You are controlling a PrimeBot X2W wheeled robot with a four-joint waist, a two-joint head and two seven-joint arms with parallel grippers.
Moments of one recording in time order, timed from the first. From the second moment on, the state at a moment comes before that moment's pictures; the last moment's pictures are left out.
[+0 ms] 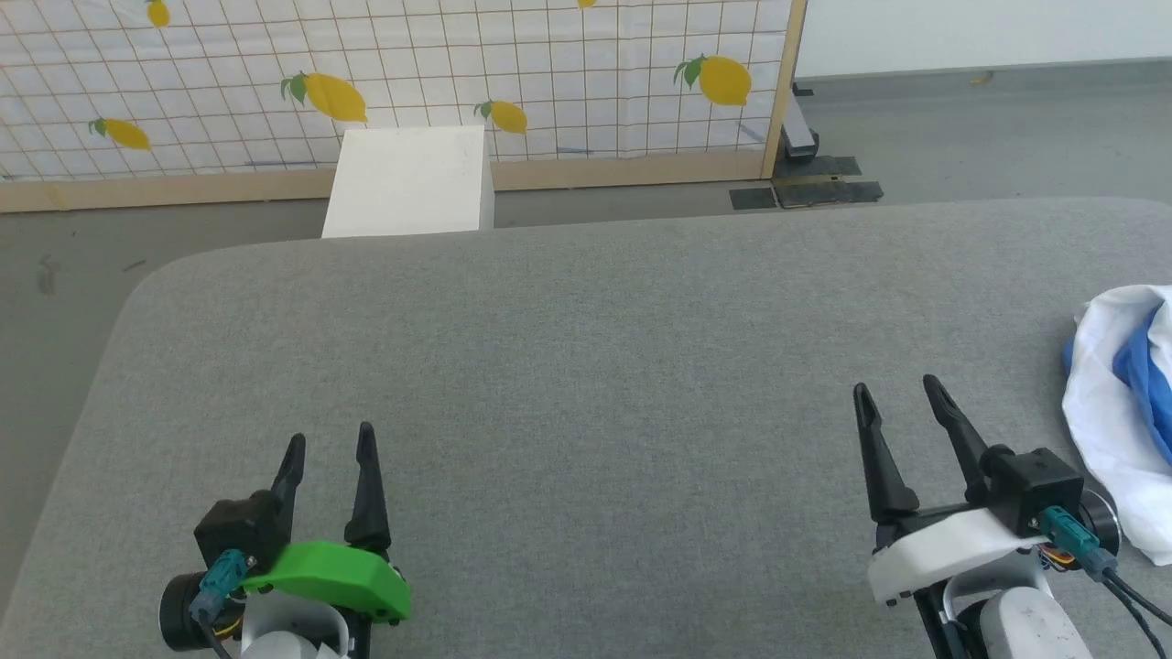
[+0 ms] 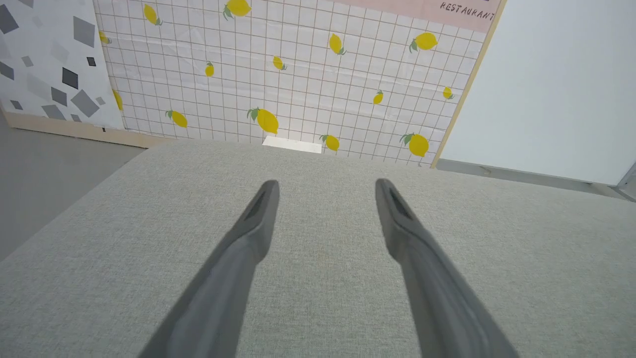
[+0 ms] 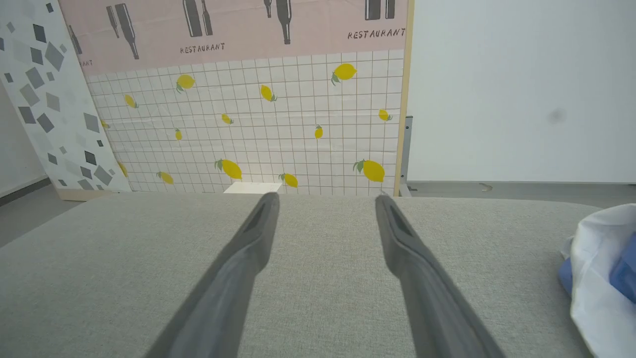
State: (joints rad) left arm -0.07 0.06 0.00 0.25 -0.24 -0.03 -0.26; right arm -0.10 -0.05 0.02 0.24 0.10 0.13 -0.26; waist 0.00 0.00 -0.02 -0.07
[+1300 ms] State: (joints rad) left arm -0.07 0.06 -0.01 0.22 -0.20 -0.03 -0.20; right arm -0.09 -0.05 0.02 0.20 0.09 0.13 -0.20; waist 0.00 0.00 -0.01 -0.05
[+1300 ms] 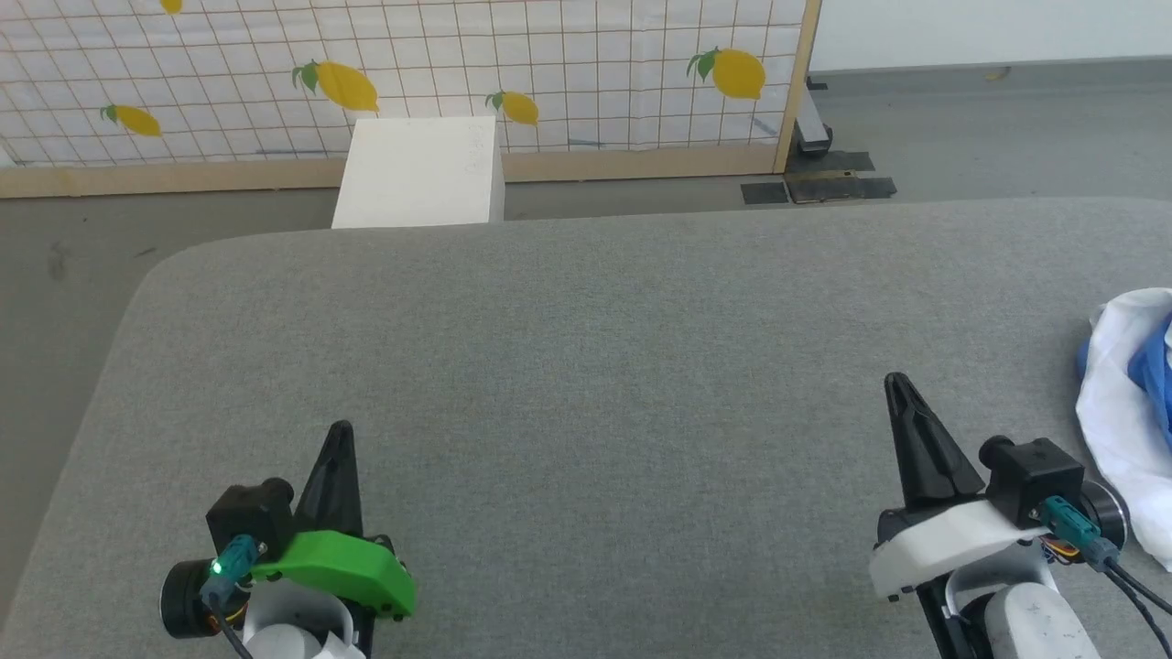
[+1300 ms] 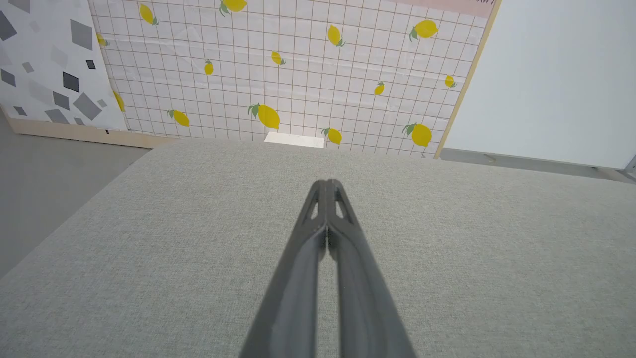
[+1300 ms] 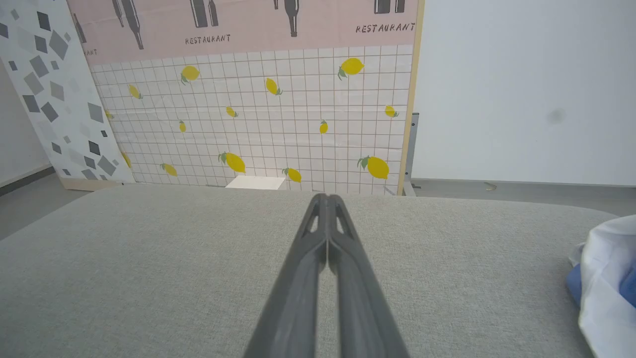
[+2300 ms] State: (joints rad) left arm -0.05 0.06 -0.01 0.15 -0.14 -0.02 -0.13; right arm -0.06 -0.05 0.01 0.13 0.06 0.13 -0.13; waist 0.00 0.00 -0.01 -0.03
